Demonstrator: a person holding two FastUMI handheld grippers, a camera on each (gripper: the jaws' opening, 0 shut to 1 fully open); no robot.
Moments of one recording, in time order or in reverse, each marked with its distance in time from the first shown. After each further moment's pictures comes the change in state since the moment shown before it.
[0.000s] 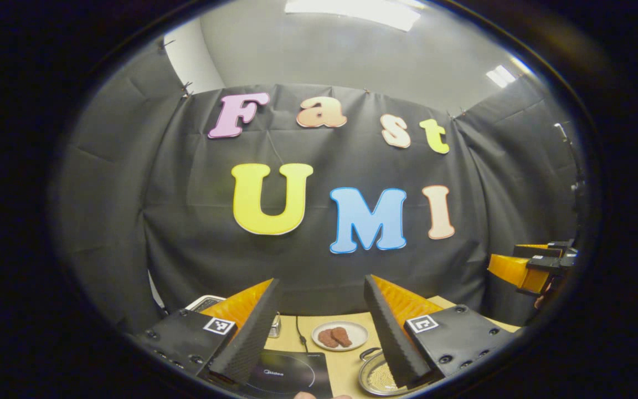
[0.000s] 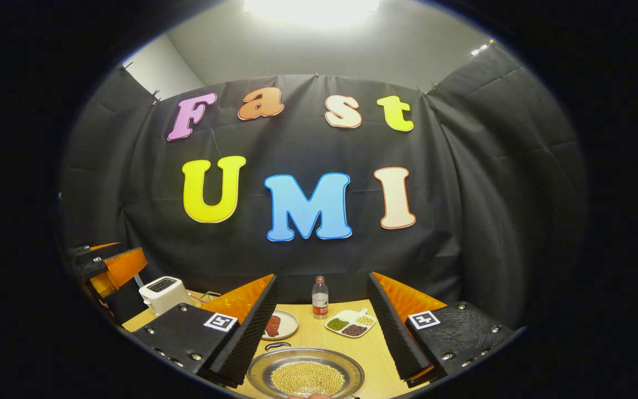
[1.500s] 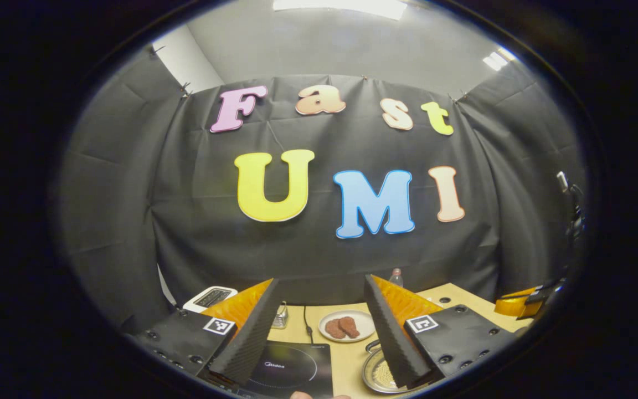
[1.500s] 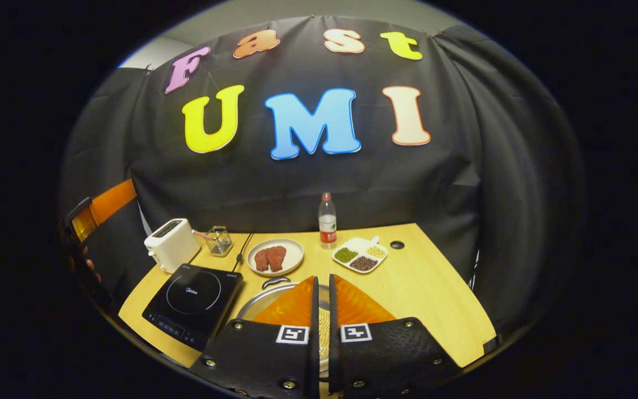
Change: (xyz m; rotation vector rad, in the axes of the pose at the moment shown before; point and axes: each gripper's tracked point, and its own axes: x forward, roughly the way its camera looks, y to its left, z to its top) left arm 0.002 -0.014 -0.045 0.045 0.065 0.084; right arm -0.007 -0.016 -0.155 0.031 0.434 0.125
